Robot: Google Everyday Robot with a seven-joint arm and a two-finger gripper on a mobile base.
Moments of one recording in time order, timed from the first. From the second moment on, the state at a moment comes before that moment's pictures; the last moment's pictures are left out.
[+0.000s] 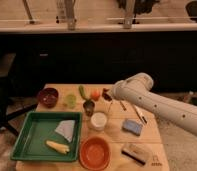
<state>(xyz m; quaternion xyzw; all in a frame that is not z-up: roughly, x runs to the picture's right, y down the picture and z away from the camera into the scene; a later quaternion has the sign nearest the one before) 0.067 0.012 0.774 -0.09 -0.15 0.34 0.92</state>
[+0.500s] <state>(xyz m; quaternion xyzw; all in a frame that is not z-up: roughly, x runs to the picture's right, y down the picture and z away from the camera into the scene) -0.014 -0.009 0.762 -0.12 -0.19 0.24 0.94</state>
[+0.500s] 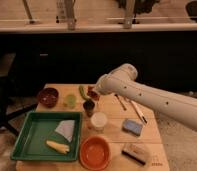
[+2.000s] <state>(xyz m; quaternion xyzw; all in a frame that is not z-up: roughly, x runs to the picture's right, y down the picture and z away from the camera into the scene) -0.051 -0.053 0.790 -0.16 -0.23 0.16 0.95</state>
